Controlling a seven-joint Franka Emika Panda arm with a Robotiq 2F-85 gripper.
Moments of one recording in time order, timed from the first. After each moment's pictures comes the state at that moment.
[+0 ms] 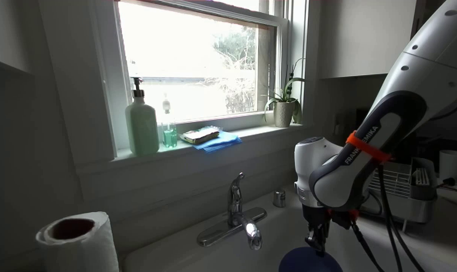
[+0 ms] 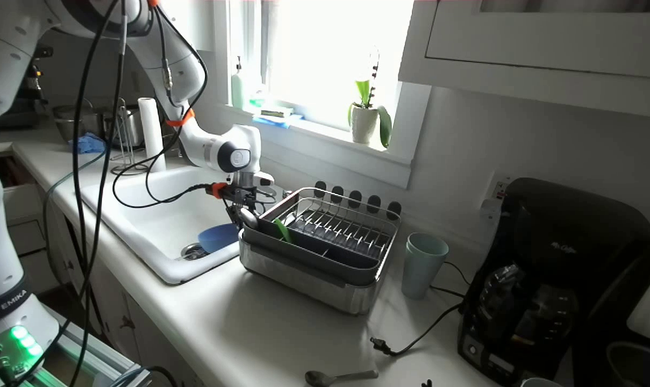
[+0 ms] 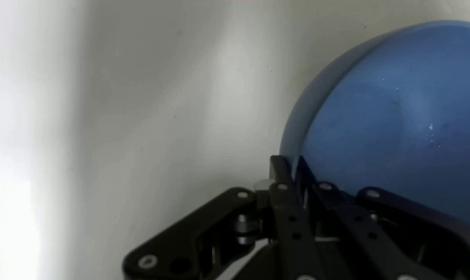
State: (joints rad) arm -0.09 0.52 -0.09 -2.13 -0.10 2.55 -0.02
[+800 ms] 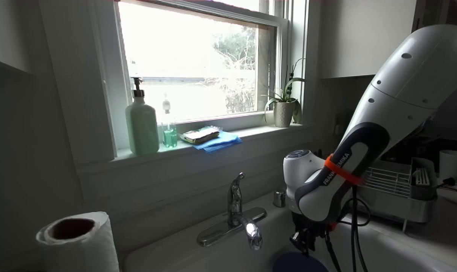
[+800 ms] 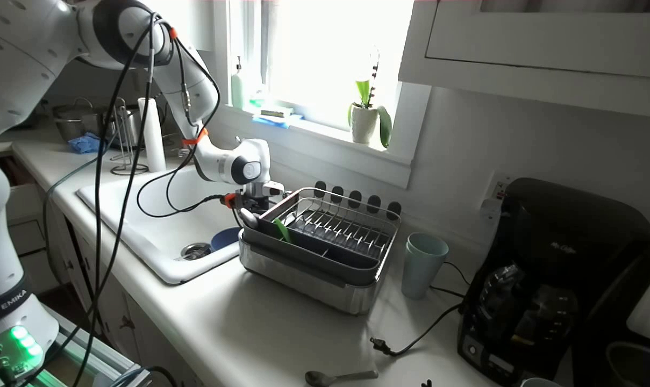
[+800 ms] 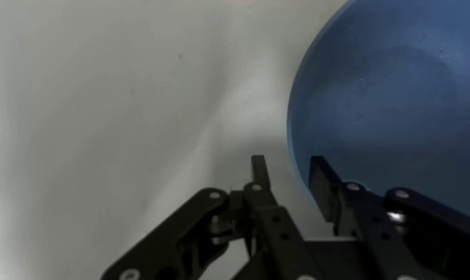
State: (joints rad) arm -0.02 0.71 -0.18 -1.94 -0.11 2.59 0.18
